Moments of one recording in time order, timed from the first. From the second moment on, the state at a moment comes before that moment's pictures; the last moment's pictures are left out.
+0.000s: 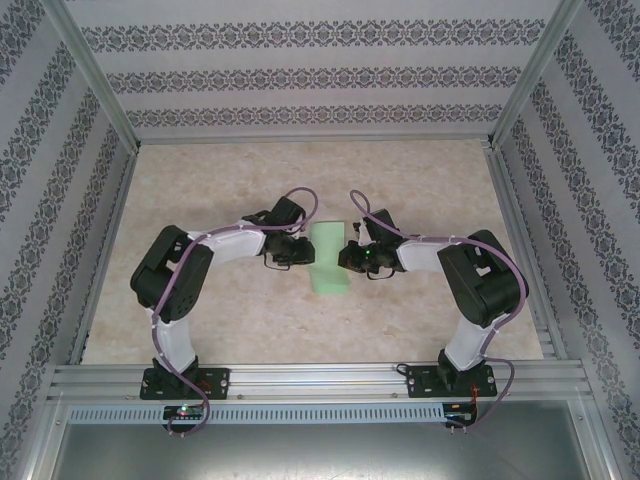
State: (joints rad) left arm -0.53 1.84 1.12 -0.39 0.28 -0.57; right arm 0.45 1.76 0.79 -0.02 -0.47 0.67
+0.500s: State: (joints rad) left arm -0.58 1.89 1.12 -0.20 0.43 -0.60; right arm 0.45 1.75 0.79 -0.04 -0.46 0.66
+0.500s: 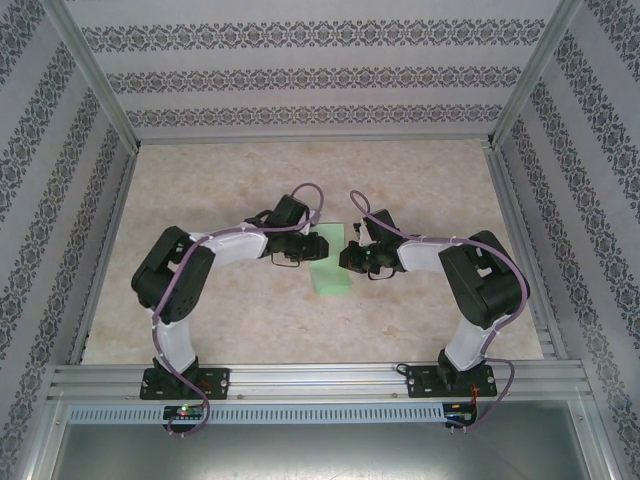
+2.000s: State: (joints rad) left arm -0.58 1.84 1.04 -0.16 0.39 -0.61; right arm 0.42 1.95 1.05 -0.09 -0.52 0.64
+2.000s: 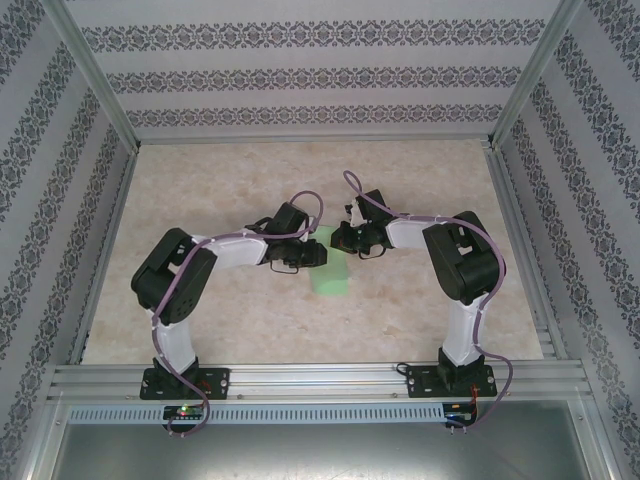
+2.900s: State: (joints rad) left arm -0.63 1.82 0.92 -0.07 0.41 -0.60; right arm 0.43 1.95 1.07 -0.15 -0.51 0.64
